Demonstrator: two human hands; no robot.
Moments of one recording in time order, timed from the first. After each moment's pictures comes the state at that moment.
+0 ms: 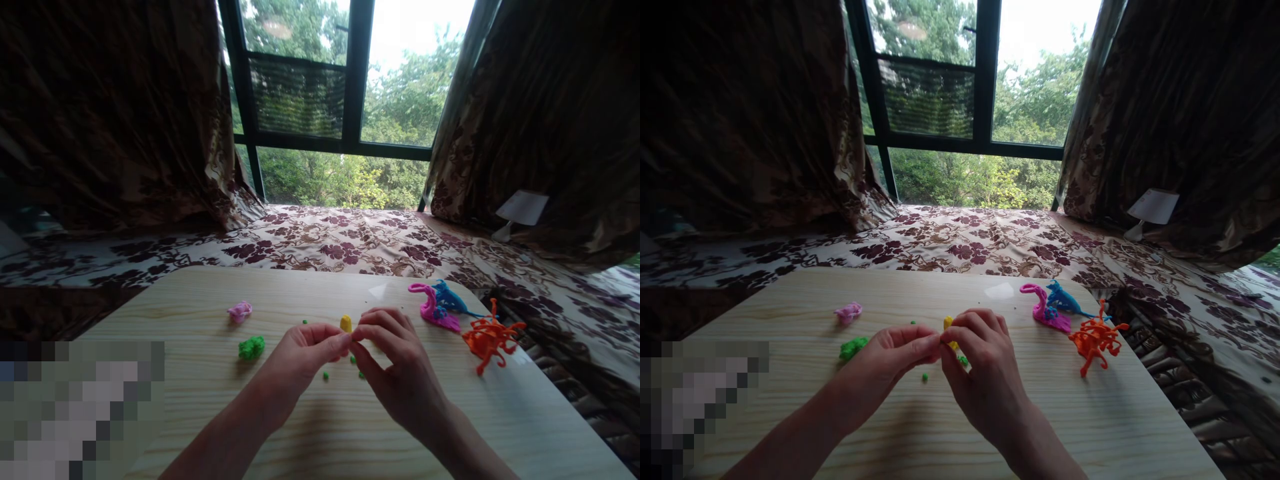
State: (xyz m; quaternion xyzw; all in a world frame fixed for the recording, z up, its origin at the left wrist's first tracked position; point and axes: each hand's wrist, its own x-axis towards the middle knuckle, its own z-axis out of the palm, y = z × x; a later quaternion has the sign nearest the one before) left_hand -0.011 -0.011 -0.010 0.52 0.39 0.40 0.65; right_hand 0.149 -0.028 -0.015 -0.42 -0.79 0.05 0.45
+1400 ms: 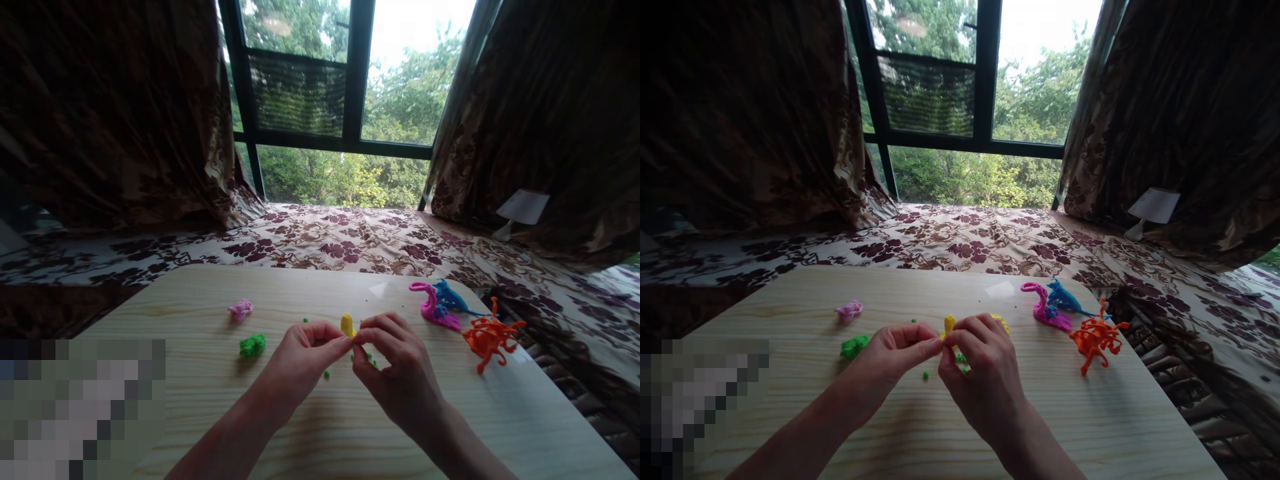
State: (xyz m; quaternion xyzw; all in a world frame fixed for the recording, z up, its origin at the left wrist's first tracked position) left_hand -0.007 -0.011 -0.014 0.56 0.42 0.39 0.60; right_hand 0.145 -0.026 -0.026 -0.44 -0.77 0.07 0.46
